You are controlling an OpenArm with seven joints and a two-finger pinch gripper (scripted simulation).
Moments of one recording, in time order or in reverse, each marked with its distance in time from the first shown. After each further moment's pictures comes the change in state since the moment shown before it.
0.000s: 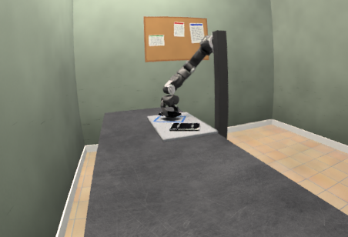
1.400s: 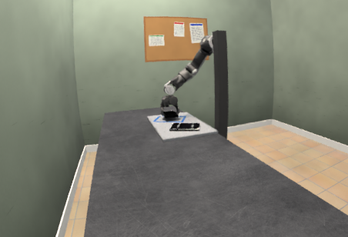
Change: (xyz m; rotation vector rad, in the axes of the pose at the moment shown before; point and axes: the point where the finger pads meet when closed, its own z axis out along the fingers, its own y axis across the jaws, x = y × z) arm 0.001 0.000 0.001 0.004 -0.004 0.618
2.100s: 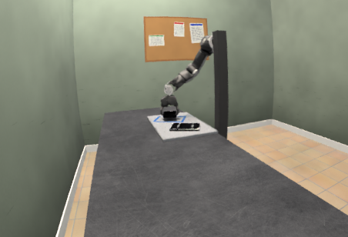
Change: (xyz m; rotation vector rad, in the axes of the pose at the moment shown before) arm -0.002 0.000 0.000 0.000 -0.003 0.229
